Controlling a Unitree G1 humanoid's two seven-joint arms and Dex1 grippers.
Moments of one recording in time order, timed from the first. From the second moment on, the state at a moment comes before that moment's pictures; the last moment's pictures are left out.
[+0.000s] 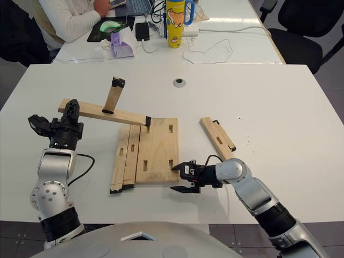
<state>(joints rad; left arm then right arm) 0.05 0.01 0.40 -0.43 -1.18 0.44 0.24 0.01 -0.65 0.48 -0.27 0.05 0.27 1.00</state>
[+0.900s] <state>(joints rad) -0.01 0.06 0.39 -0.39 -1.21 0.45 0.25 -0.16 -0.50 0.40 0.00 -0.03 0.37 0.71</state>
